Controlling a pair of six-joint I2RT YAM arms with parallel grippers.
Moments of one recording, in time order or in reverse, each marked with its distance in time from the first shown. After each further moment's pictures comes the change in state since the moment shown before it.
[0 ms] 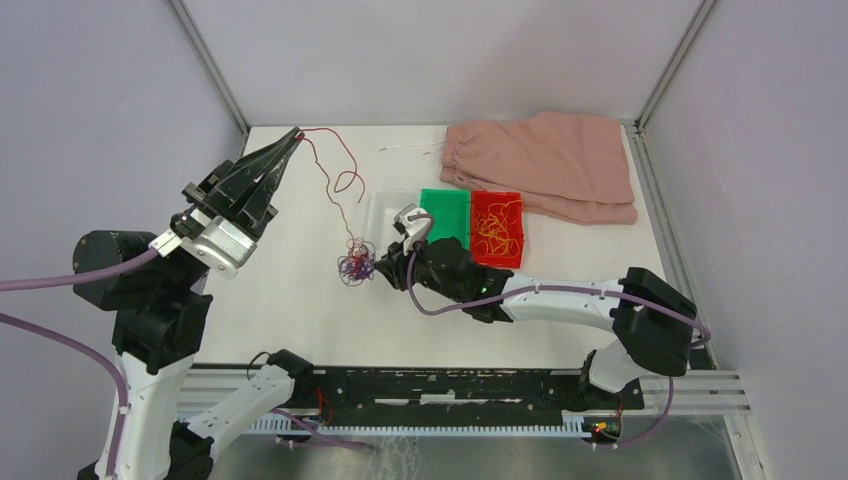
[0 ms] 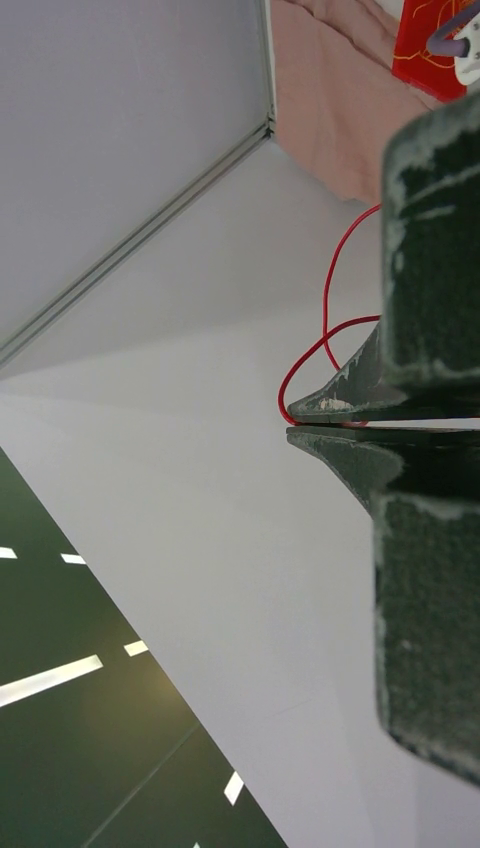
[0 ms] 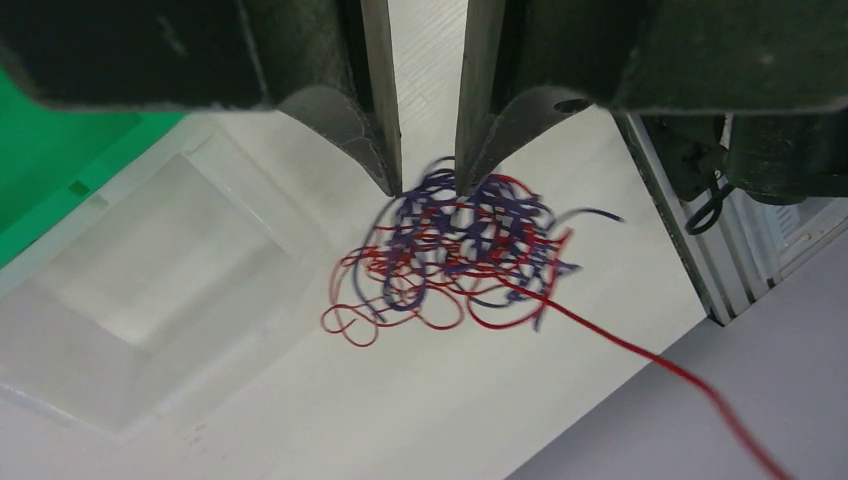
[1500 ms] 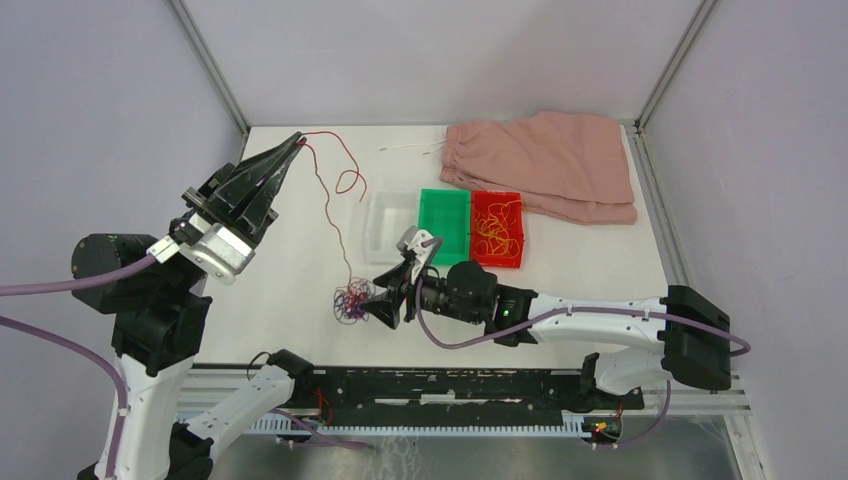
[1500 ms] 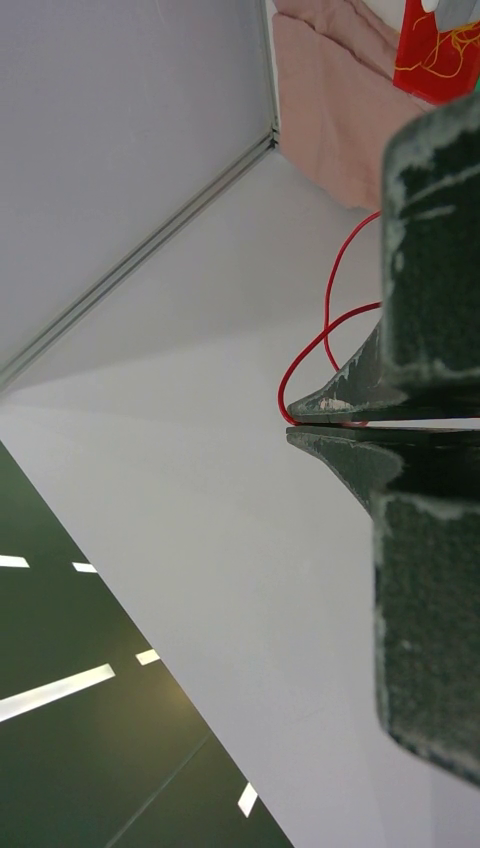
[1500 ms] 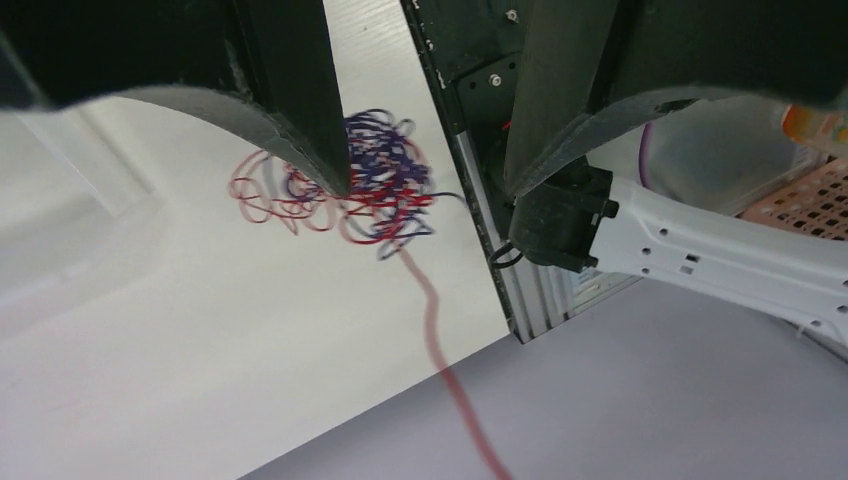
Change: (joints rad) left arm 0.000 -0.006 -0.001 0.006 0.027 -0.009; right arm 0.132 -0.172 -0.084 0.052 -0.118 0.033
